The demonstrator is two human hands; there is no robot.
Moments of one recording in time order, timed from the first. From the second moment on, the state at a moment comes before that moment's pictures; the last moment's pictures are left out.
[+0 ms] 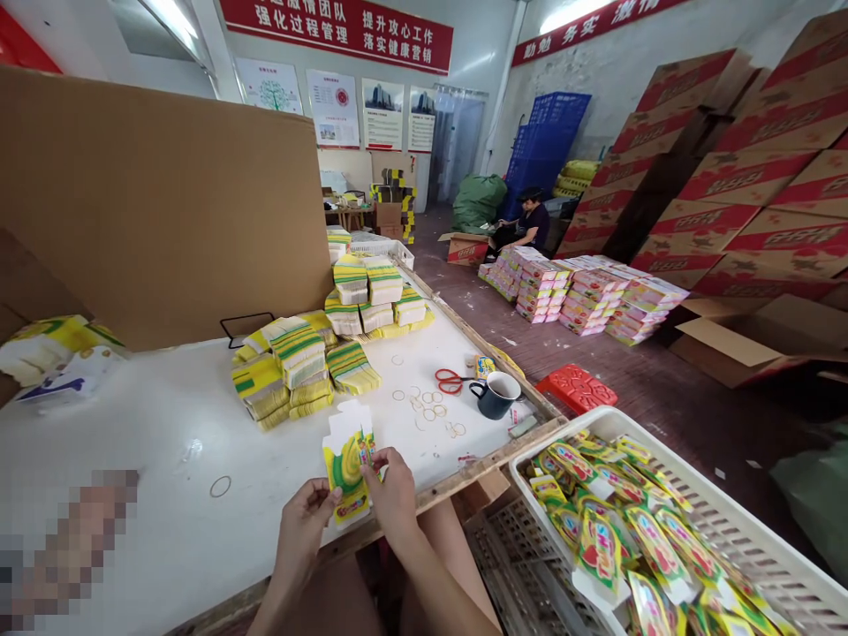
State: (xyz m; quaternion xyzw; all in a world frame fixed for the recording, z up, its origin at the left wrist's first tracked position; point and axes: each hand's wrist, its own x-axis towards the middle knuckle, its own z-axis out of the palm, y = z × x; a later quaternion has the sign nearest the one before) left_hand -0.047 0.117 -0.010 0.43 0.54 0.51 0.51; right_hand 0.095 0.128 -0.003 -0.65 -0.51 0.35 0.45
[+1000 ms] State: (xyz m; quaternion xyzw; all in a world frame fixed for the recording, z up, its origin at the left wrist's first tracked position) left_hand -0.030 0.112 -0.005 0.47 0.63 0.47 0.41; right_hand 0.096 0.118 -0.007 -0.56 -0.36 0.53 0.53
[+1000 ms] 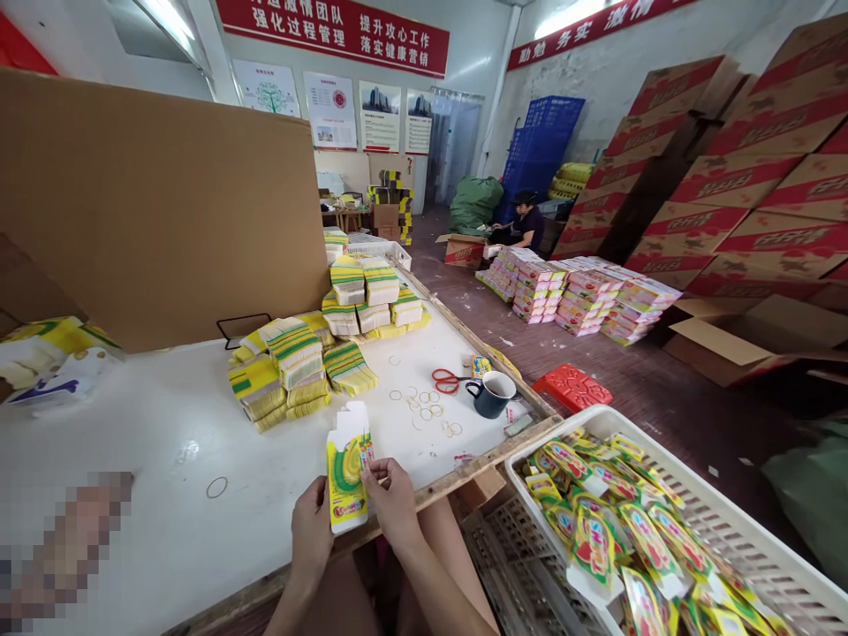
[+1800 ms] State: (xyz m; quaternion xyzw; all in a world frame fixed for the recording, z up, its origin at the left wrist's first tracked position) left_hand -0.034 0.109 0.013 0.68 0.61 0.33 0.25; right_hand 0.114 0.108 0.005 -0.54 -0.42 0.60 0.42
